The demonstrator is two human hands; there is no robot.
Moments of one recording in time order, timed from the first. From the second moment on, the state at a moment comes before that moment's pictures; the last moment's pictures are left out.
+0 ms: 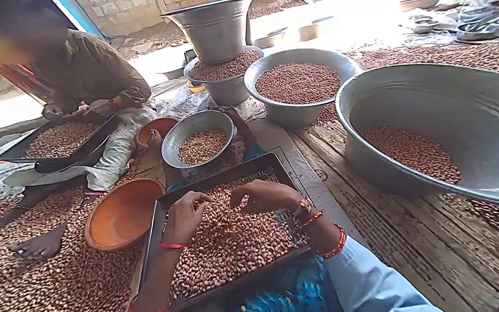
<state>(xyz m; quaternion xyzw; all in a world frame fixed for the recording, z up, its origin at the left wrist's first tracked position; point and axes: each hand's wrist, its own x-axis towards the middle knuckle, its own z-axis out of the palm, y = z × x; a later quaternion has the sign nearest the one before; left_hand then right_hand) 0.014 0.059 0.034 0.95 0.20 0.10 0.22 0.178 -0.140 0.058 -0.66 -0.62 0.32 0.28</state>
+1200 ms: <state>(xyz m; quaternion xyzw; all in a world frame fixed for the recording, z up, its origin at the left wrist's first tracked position) 0.042 0.082 -0.026 0.77 0.28 0.07 0.57 0.191 -0.061 -0.036 -0.74 -0.49 0.32 0.35</state>
